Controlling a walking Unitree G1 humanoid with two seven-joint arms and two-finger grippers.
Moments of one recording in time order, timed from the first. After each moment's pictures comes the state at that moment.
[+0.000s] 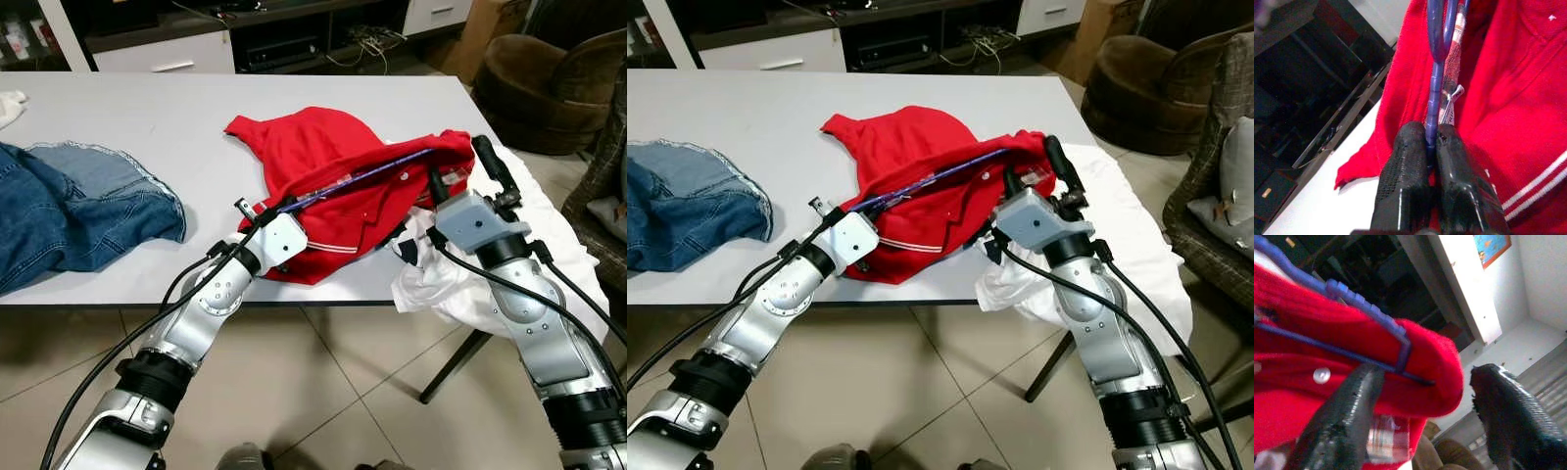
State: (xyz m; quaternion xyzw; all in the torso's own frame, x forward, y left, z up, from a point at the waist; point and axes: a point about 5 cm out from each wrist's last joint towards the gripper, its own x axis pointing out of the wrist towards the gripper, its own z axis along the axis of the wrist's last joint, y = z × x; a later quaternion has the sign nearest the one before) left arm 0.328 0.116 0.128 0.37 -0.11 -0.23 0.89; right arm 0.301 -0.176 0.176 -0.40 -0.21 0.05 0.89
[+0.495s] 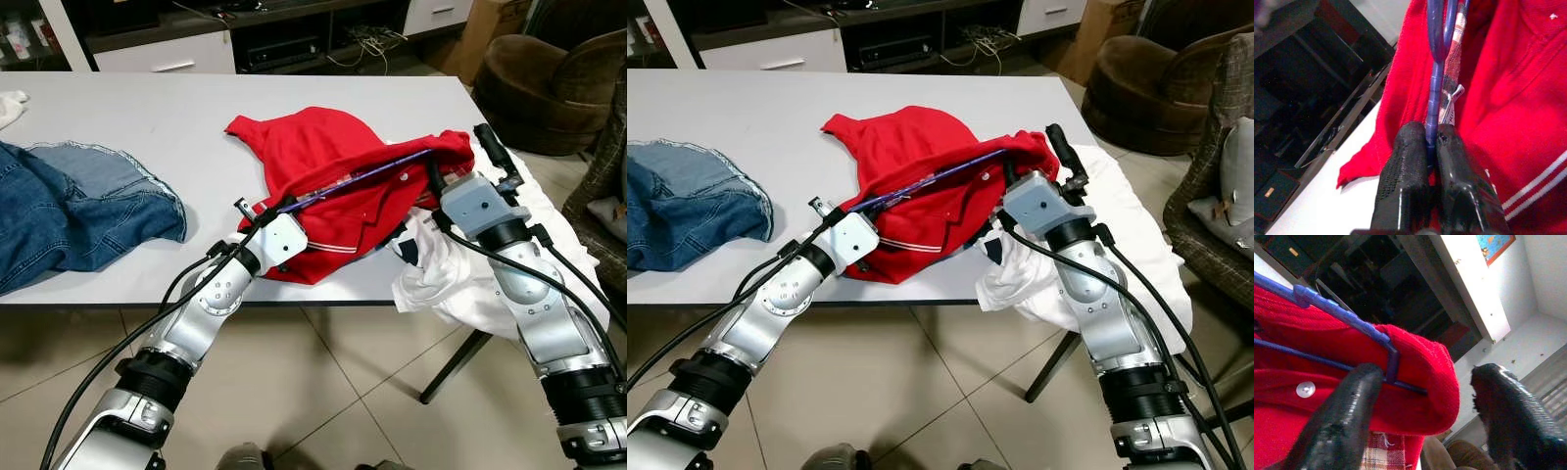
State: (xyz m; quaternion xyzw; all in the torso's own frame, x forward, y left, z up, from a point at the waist) left arm 0.329 0.116 0.128 0.37 -0.11 -0.23 0.89; right arm 0.317 -0.179 0.183 -0.37 -0.21 0.07 0.90
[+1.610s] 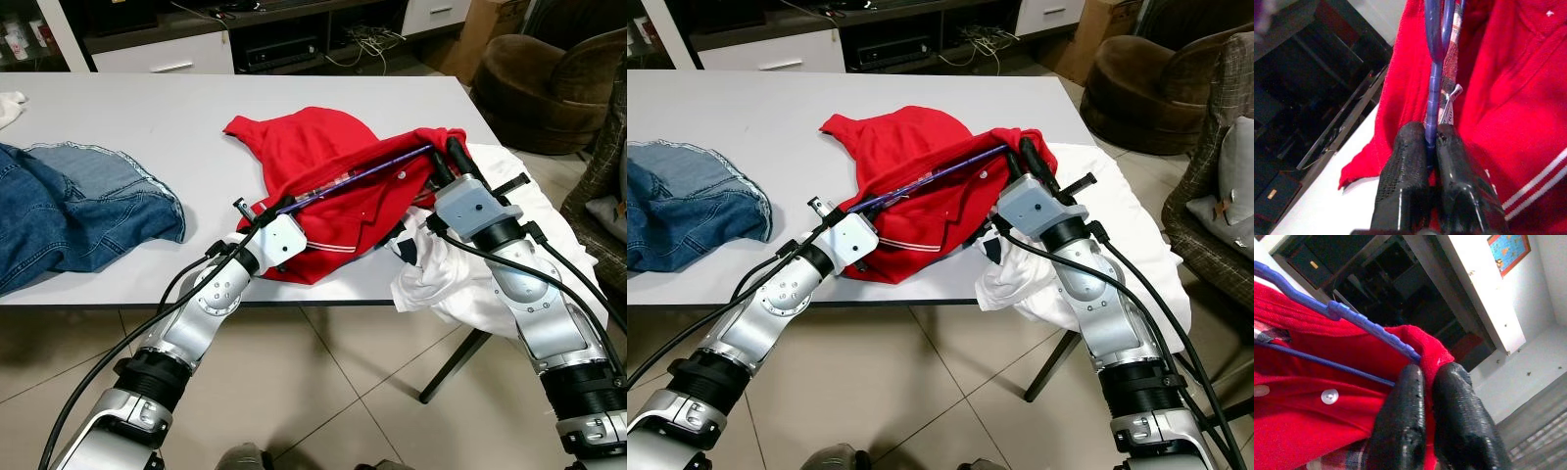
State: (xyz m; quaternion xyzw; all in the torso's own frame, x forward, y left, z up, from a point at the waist) left arm 0.329 0.117 0.128 0.38 -0.11 -0.23 0.89; right arm 0.318 -0.174 0.183 -0.37 -0.22 0.11 0.90
